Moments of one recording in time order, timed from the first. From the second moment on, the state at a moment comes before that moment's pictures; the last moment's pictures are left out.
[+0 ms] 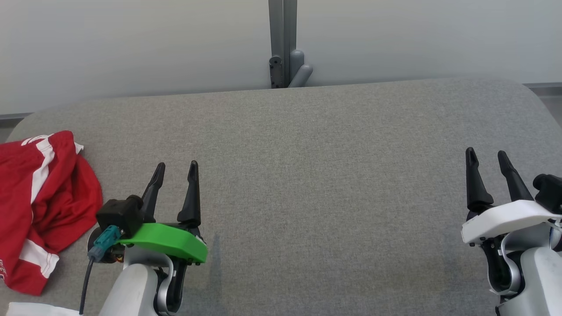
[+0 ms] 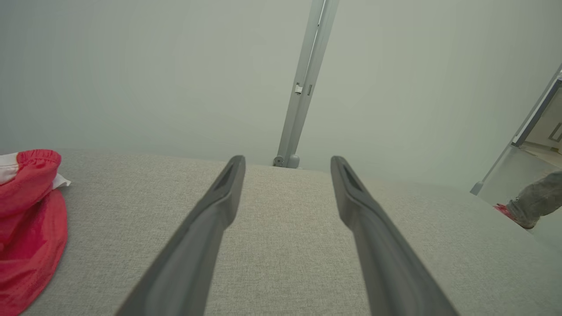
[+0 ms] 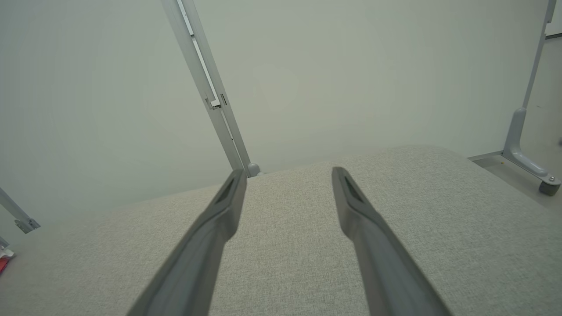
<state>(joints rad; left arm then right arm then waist) -0.26 0.11 -0.25 0.32 -0.48 -0.03 -0.23 -0.18 -0.14 -0.10 0.18 0.36 0.13 -0.07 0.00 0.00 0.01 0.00</state>
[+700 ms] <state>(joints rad) -0.26 0.11 -0.22 0.34 -0.37 -0.01 -0.18 -0.17 -0.14 -0.06 0.21 0.26 0.13 -0.16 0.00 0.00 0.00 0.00</state>
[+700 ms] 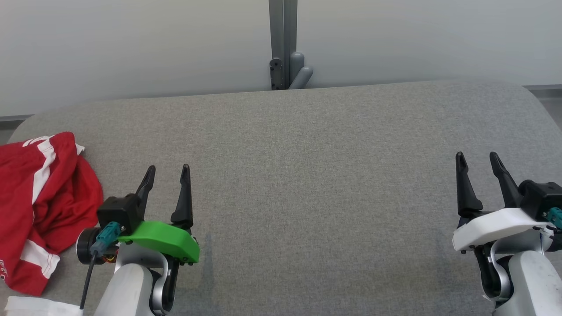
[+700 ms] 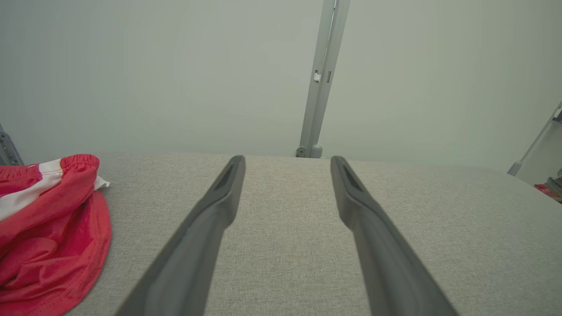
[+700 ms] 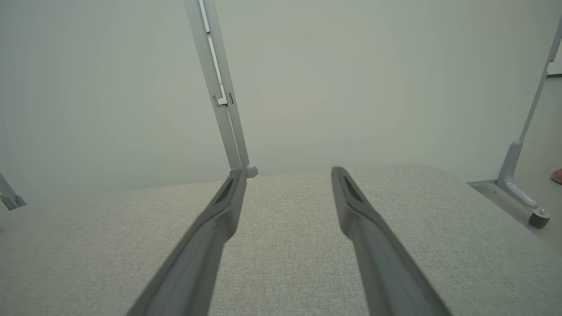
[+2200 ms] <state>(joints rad) -0.28 0.13 -0.21 0.35 -0.26 0.02 -0.15 -0.16 -0.12 -0.05 0.22 0.21 0.13 -0.22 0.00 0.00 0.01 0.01</state>
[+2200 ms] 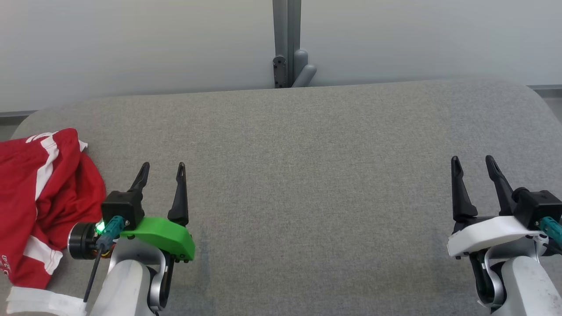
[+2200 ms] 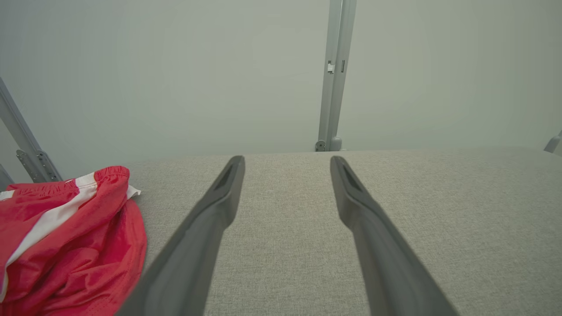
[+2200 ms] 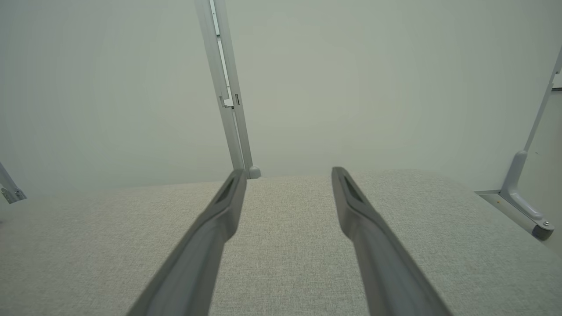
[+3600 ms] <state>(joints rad) -0.22 0.19 -0.12 0.30 -0.34 0.11 -0.17 -0.15 -0.09 0.01 0.17 0.21 0.13 -0.21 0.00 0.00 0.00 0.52</state>
